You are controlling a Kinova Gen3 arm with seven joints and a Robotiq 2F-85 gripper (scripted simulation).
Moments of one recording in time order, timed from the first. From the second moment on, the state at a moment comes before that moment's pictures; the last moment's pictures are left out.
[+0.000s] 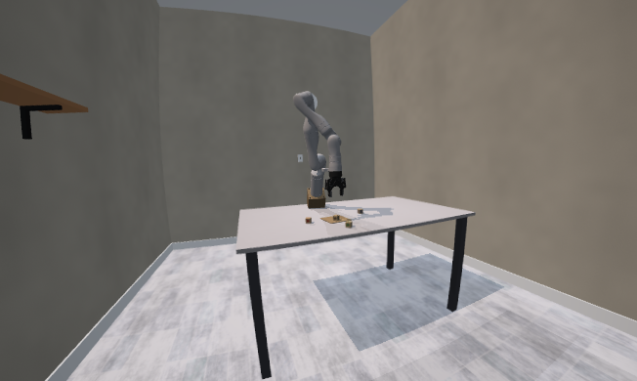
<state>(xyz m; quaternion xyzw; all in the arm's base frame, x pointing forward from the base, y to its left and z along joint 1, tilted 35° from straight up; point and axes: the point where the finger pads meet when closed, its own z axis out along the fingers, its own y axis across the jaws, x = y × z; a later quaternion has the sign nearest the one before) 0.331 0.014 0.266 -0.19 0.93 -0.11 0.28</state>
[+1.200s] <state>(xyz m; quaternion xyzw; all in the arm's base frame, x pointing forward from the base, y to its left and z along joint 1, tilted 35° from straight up) 0.347 0.011 0.241 0.28 0.91 0.04 0.30</state>
